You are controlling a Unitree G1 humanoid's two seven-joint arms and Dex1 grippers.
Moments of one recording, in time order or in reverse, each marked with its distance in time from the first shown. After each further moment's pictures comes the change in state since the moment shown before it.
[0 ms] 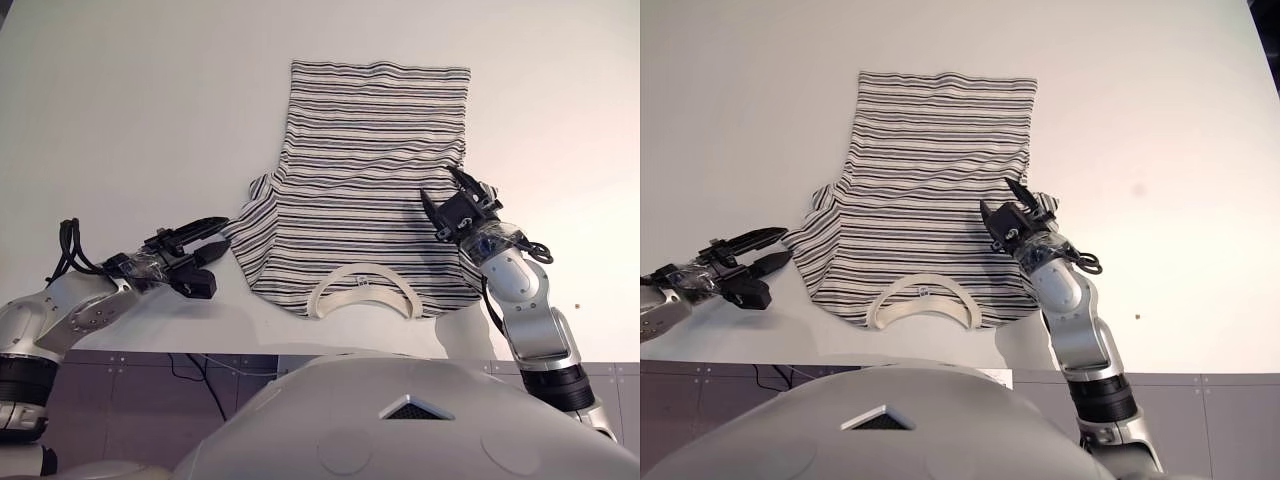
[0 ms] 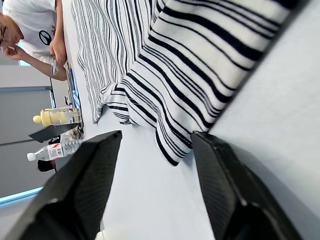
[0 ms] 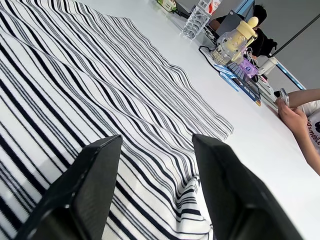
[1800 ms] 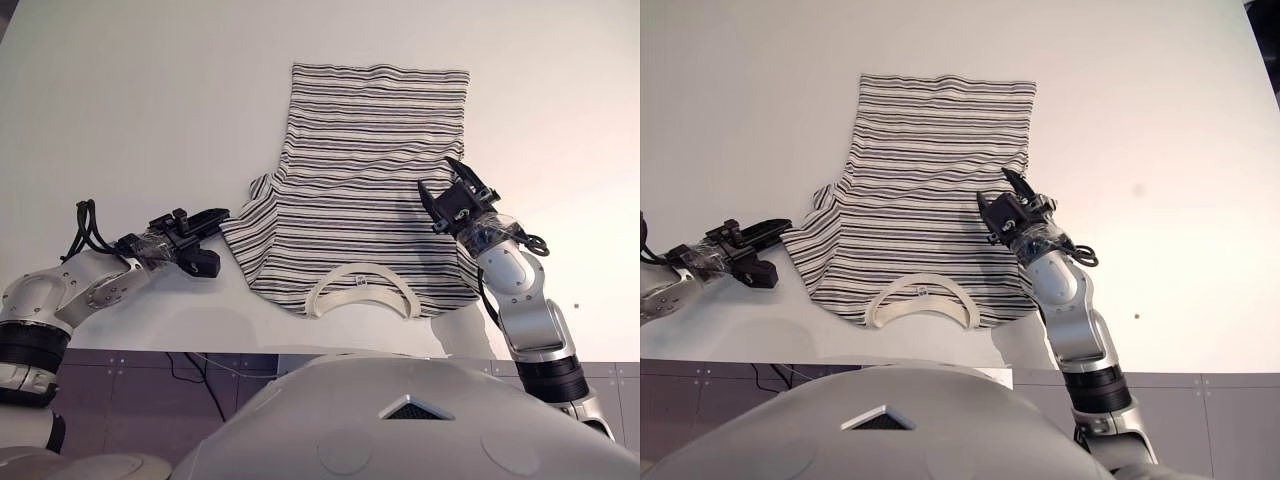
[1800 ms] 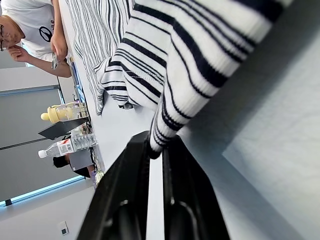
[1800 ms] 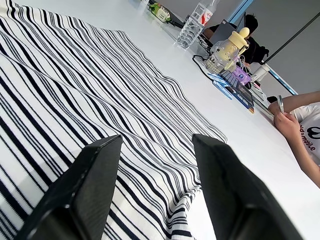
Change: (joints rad) left arm -0.198 -0.004 -0.200 0.152 0.102 0.079 0.150; right arm -0.051 0.021 0.004 0.025 0.005 -0.003 -0.007
